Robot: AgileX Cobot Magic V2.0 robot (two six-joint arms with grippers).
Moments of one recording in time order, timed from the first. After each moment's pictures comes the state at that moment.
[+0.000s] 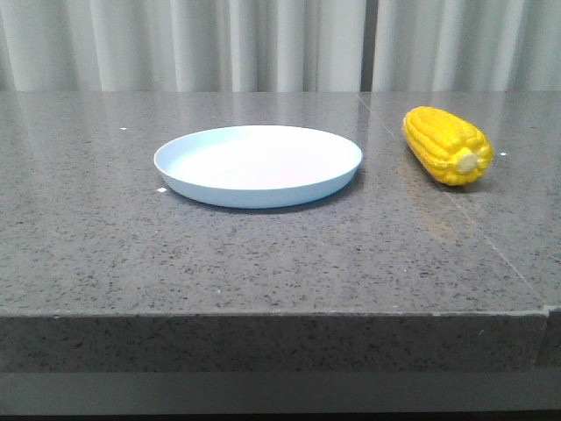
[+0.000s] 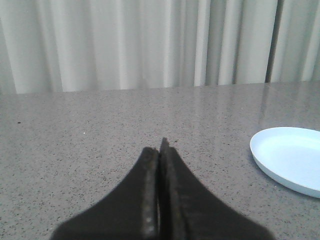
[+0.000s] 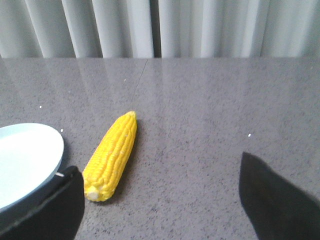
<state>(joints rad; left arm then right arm) -0.21 0.08 -0.33 0.24 0.36 -0.20 0.06 0.49 -0.55 0.10 0.36 0.02</state>
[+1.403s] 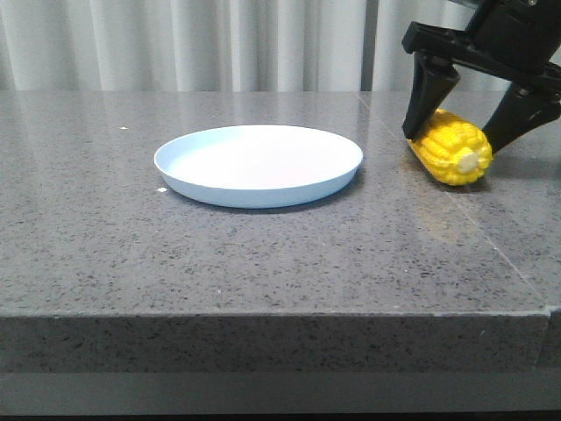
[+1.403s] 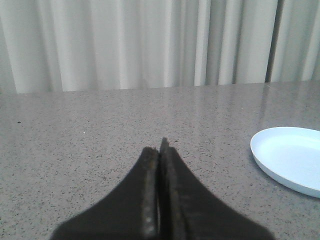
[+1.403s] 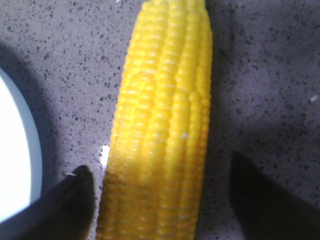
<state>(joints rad) -0.21 0.08 -0.33 0.24 0.36 -0.20 0.13 1.72 -1.34 0.34 0.81 0.02</state>
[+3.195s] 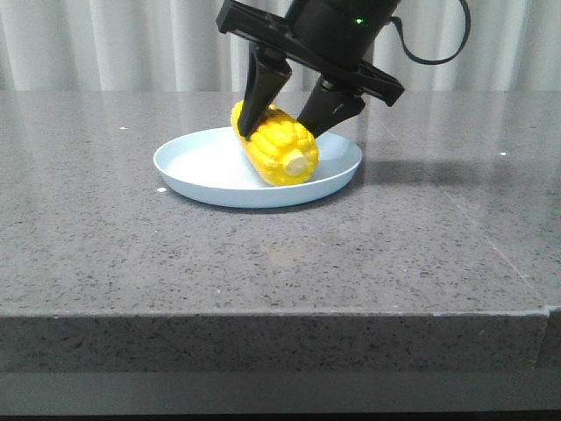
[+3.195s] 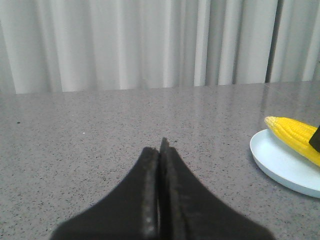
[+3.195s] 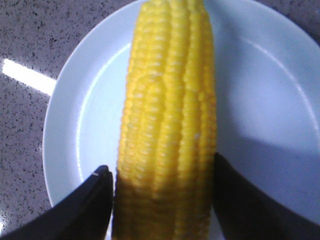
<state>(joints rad) -0.21 0.08 -0.33 0.24 0.36 -0.20 0.46 1.86 -1.55 0.45 0.83 0.02</state>
